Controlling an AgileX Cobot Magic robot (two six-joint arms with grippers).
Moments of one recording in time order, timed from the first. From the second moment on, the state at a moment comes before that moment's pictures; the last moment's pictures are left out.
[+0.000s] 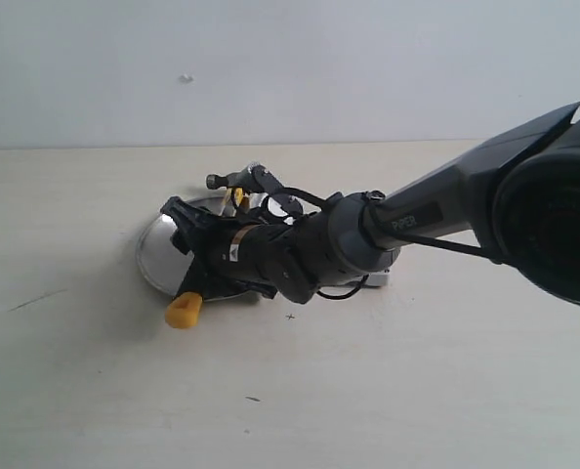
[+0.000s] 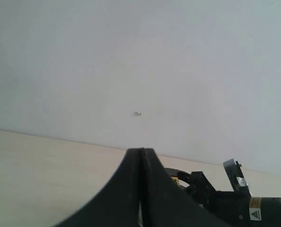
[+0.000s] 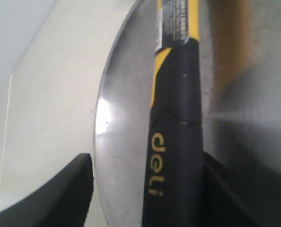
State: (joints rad) left arm 0.08 0.01 0.00 -1.74 0.25 1.46; right arm 0.59 2.33 -1.39 -0.02 -0.28 1.17
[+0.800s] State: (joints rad) left arm 0.08 0.01 0.00 -1.74 0.25 1.46; right arm 0.58 2.27 -1.40 -0.01 -0.14 1.09
